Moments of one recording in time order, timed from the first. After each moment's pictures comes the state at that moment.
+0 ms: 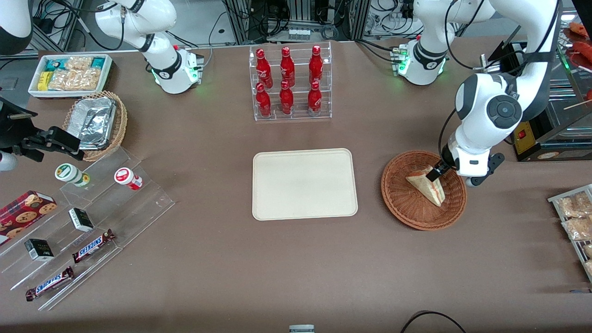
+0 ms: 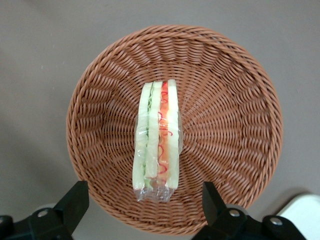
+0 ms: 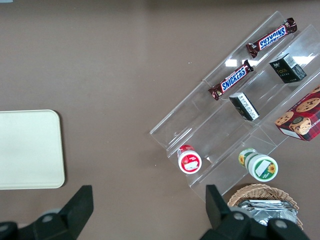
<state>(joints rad) -0.14 0.07 -0.03 -2.26 0.03 2.30 -0.96</state>
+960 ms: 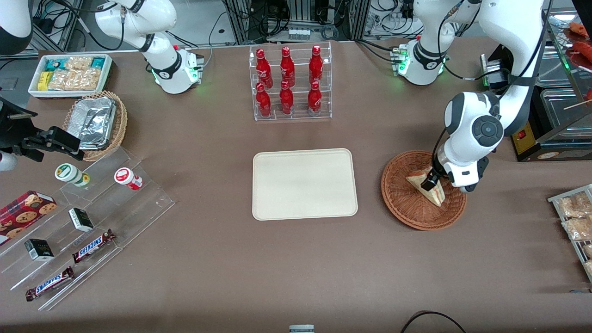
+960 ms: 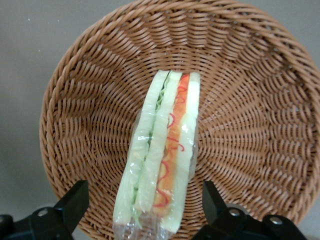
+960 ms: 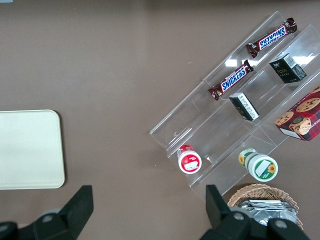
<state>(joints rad) -0.14 0.19 -0.03 -2.29 0.00 2.42 -1.11</state>
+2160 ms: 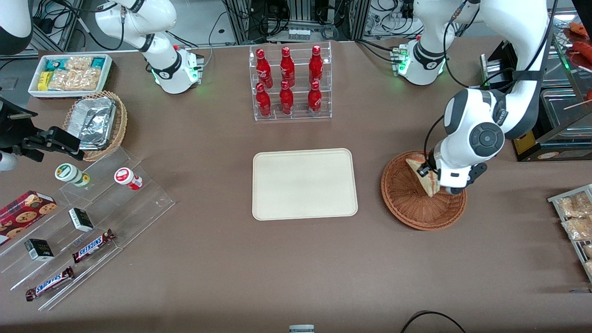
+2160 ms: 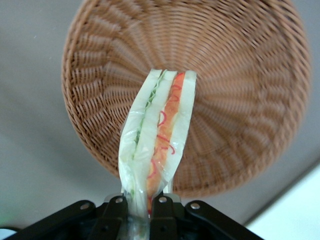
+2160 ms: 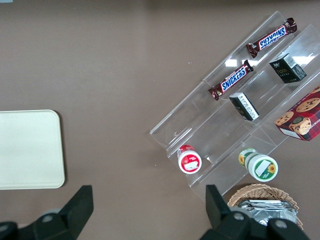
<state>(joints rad) -0.14 0.18 -0.10 -2.06 0.00 1.99 -0.80</state>
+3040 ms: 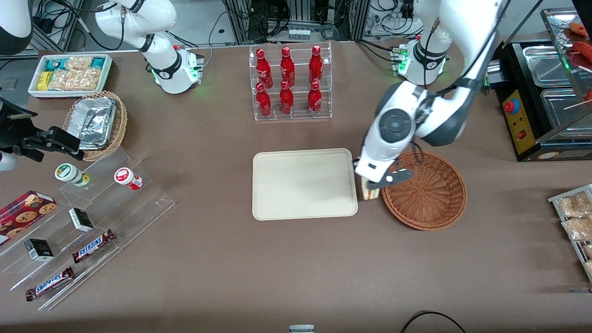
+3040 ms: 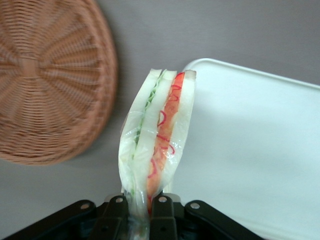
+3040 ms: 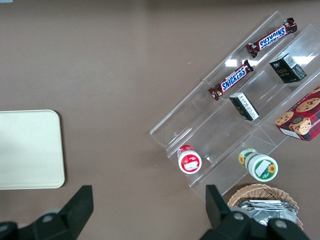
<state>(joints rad) -0.26 0.36 -0.36 -1.84 0.14 2.05 -0.97</state>
